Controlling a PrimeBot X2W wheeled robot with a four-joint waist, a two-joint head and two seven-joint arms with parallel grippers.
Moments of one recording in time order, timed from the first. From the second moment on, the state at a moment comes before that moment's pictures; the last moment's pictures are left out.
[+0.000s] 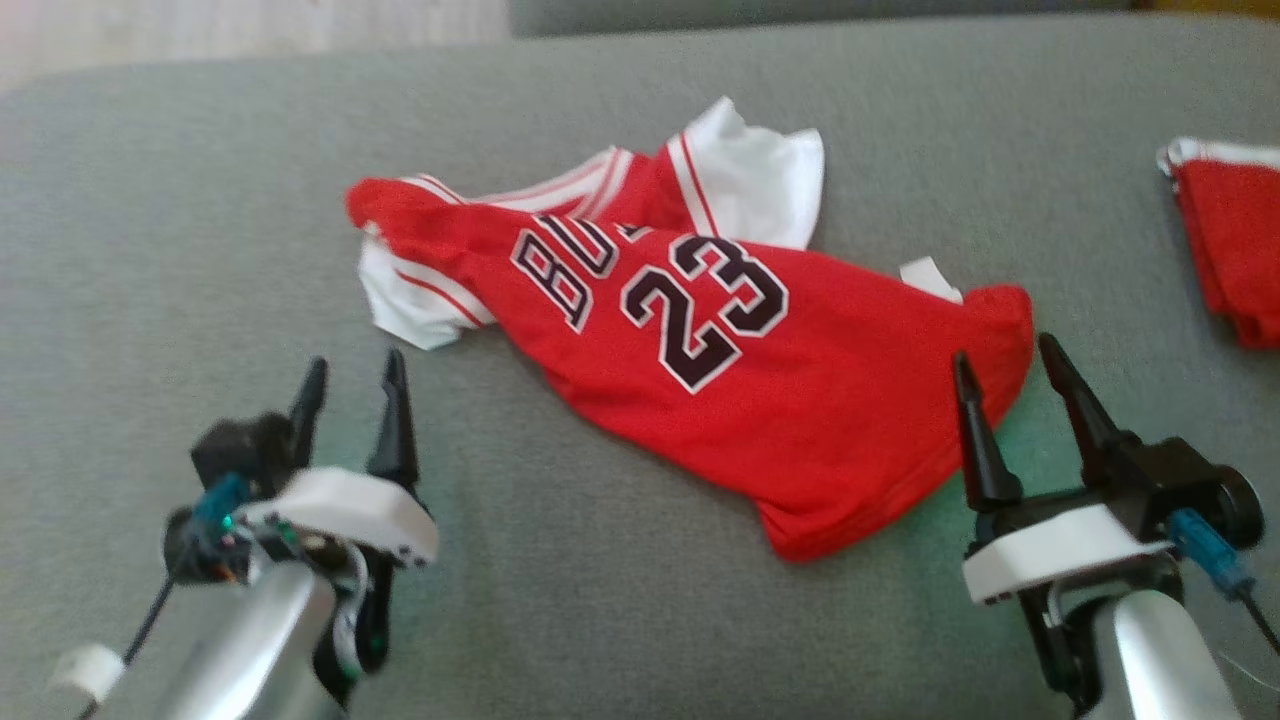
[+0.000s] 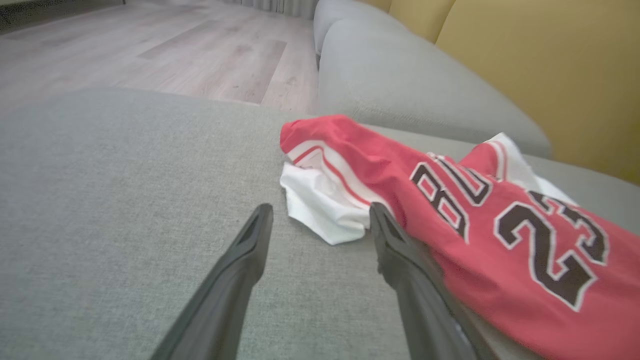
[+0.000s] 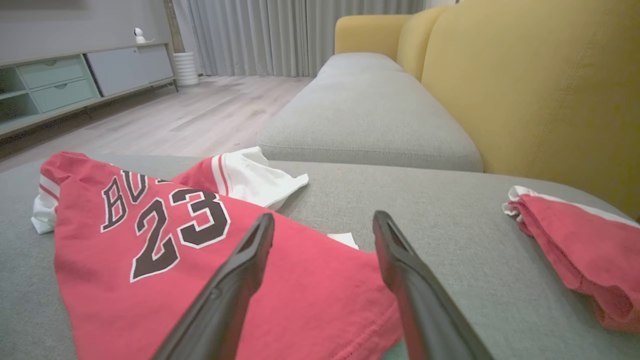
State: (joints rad) left arm -0.29 0.30 -0.52 0.27 -0.71 0.25 -0.10; right arm -0.04 -0.04 0.03 0.06 0.02 0.13 -0.09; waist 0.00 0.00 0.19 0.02
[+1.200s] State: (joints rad) left arm -0.35 0.36 -0.55 0.25 -0.67 0.24 -0.10; right arm -0.06 -0.04 -0.04 0.14 0.03 0.13 -0.14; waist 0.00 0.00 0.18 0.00
